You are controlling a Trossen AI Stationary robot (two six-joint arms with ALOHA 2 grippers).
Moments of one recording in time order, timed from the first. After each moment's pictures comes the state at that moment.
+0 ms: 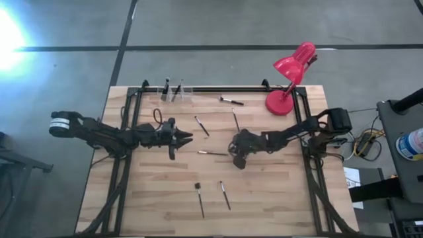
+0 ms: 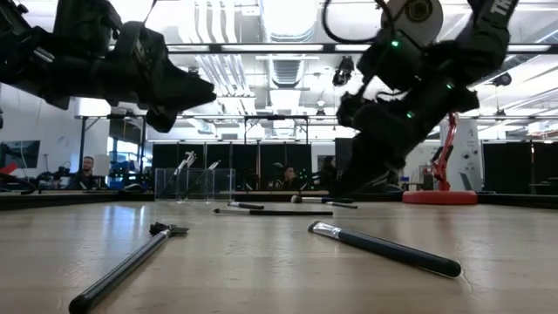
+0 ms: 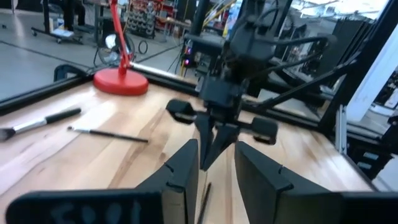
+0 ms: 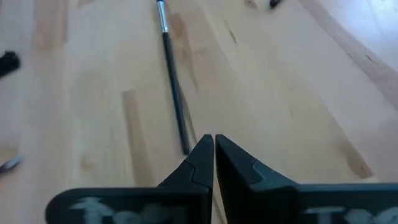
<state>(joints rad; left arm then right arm) 0.05 1.16 0.19 0.96 -0.04 -0.26 0.02 1.69 0.64 0.30 0.08 0.37</state>
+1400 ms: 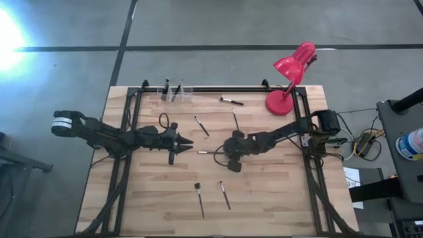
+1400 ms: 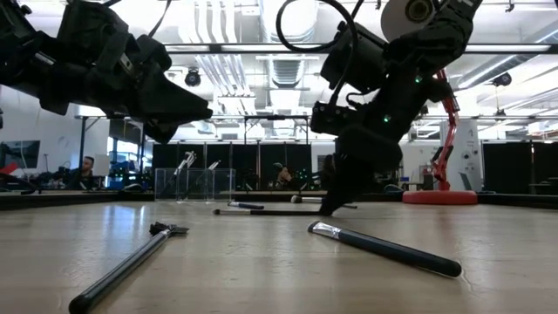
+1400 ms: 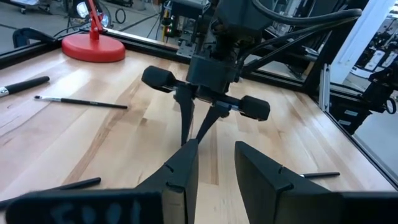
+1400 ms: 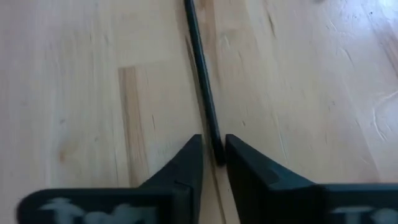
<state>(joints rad) 0.03 1.20 0.19 0.89 0.05 -0.24 0.05 1.86 0.87 -0.01 0.11 0.22</state>
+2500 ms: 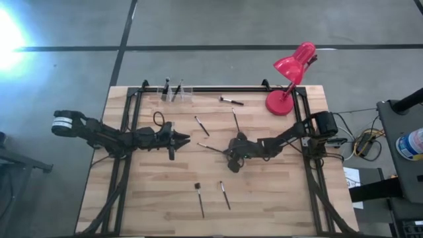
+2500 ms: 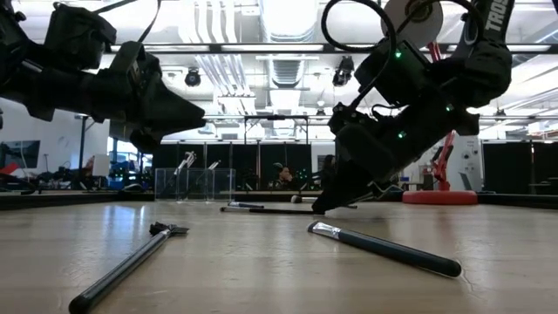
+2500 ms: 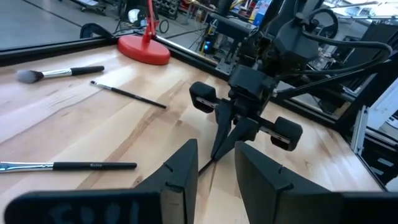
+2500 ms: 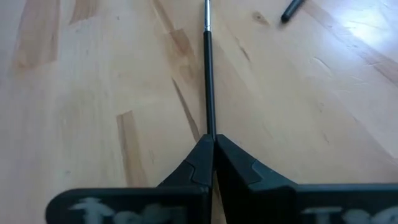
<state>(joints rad) 0.02 1.20 0.12 0.99 -0.14 -0.40 0.08 1.86 0.64 0.56 0.22 0.40</state>
